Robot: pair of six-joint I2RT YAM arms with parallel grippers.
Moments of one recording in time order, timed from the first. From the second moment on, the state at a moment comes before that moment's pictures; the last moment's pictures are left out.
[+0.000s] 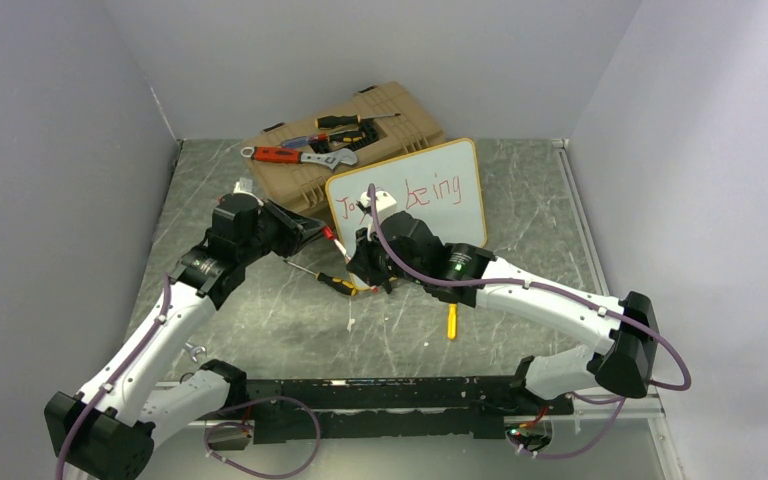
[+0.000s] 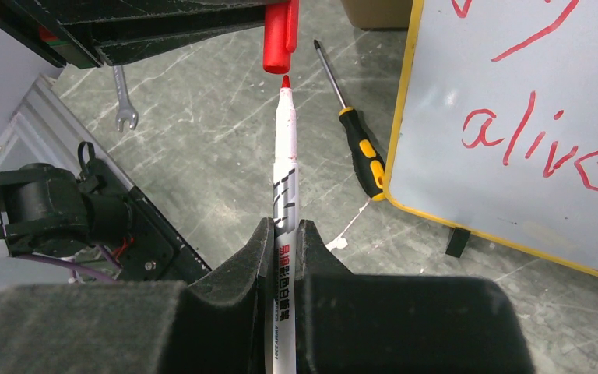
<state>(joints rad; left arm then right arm) -0.40 0.97 0.90 -0.38 0.13 -1.28 1.06 1.35 1.18 -0.35 0.13 0.45</state>
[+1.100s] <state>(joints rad) -0.45 0.96 0.90 -0.37 0.11 -1.28 1.06 1.37 1.21 -0.39 0.16 0.46</state>
